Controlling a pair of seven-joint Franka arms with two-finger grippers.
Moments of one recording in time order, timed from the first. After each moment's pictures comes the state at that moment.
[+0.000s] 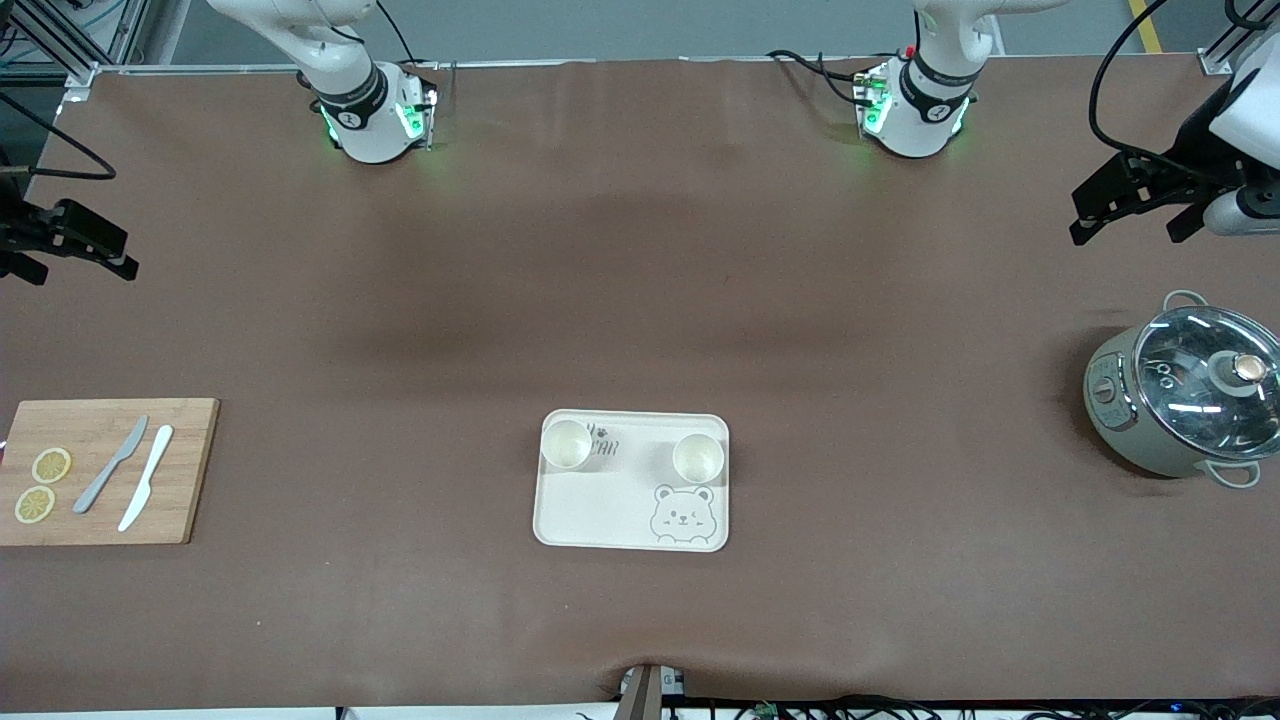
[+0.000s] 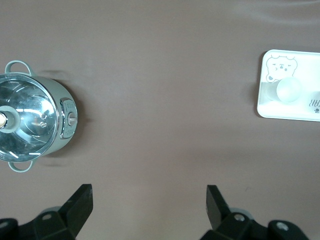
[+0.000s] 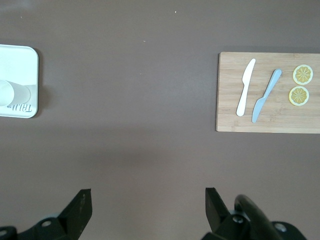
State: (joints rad) left arm 0.04 -0.04 -0.17 -1.50 -0.01 1.53 -0.15; right arm -0.08 -0.03 0.01 -1.59 0.02 1.60 -0.11
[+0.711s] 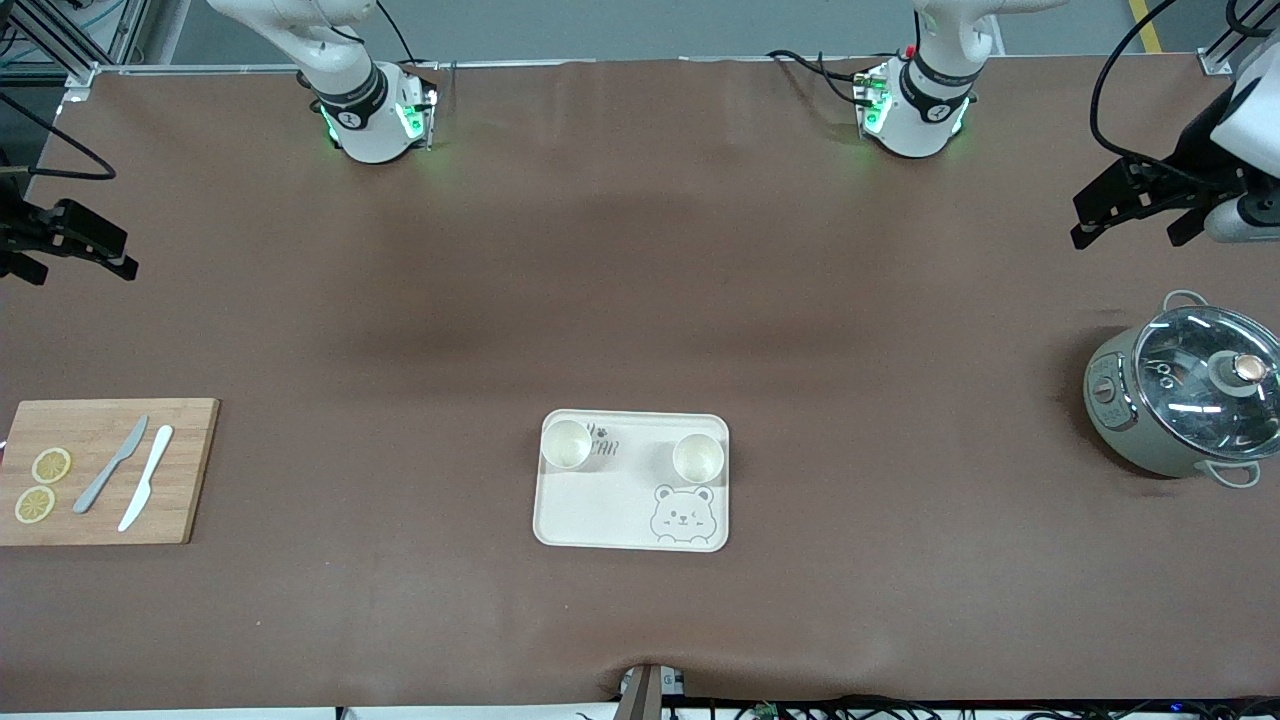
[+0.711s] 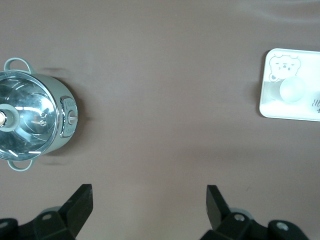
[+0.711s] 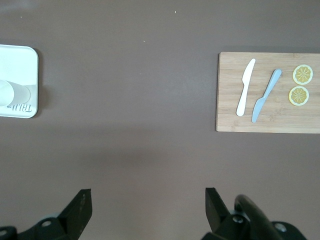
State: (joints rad) left arm 0.05 -0.02 -0.16 -1.50 -0.01 1.53 -0.15; right arm -0.08 -0.03 0.01 -1.59 0.02 1.60 -0.11
